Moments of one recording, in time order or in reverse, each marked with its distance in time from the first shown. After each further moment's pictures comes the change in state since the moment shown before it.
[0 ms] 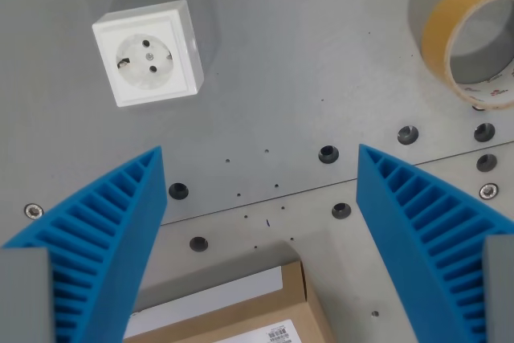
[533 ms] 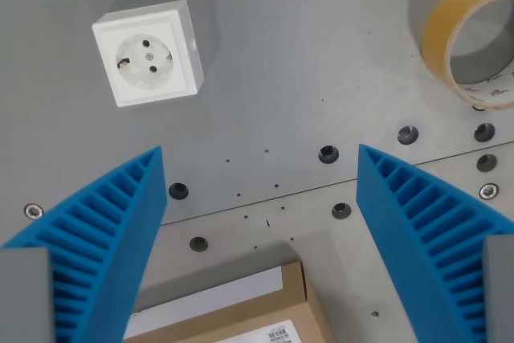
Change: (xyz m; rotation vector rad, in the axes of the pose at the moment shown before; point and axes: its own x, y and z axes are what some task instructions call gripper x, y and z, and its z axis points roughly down) arm 0.000 0.000 0.000 0.000 0.000 0.000
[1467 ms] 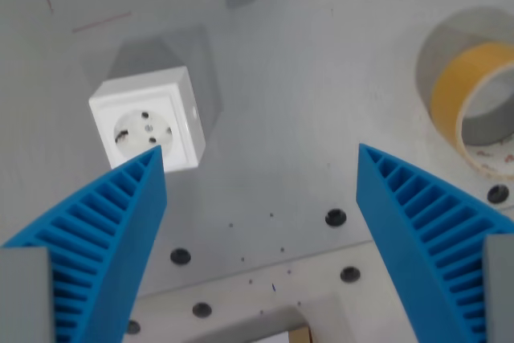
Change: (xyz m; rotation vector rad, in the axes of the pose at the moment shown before) arm 0.041 0.002 0.035 0.004 0.023 0.016
